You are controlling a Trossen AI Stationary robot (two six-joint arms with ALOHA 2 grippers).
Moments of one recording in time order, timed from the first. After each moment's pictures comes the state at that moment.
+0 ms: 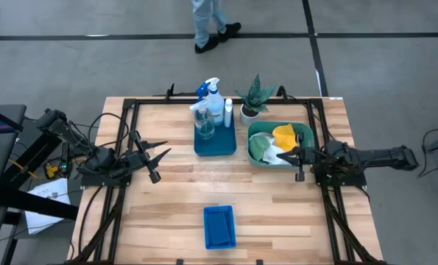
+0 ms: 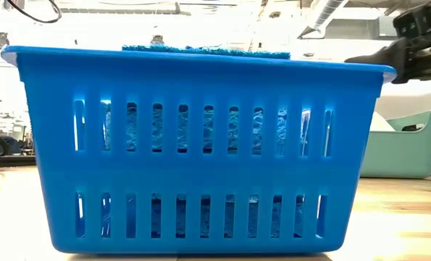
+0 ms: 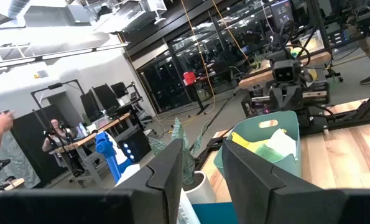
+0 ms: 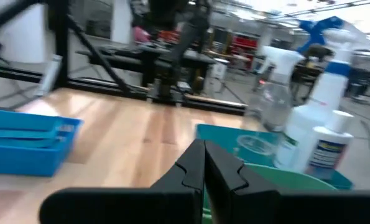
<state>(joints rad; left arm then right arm) -0.58 0.71 0.39 0.63 -1.03 0.65 0.03 0.14 0.01 0.15 0.10 -0.19</state>
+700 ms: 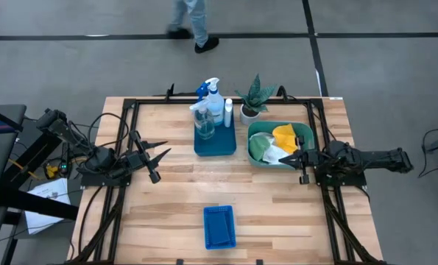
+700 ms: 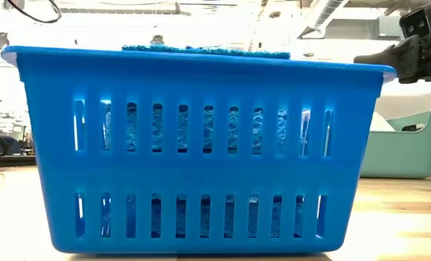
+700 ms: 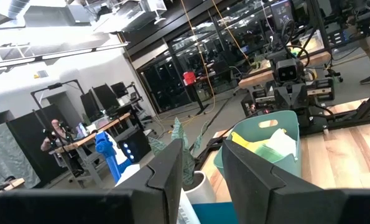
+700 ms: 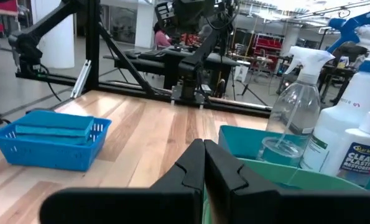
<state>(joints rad) -0.58 0.71 0.39 0.63 -1.03 0.65 0.03 0.01 0.01 0.01 0.00 -0.16</state>
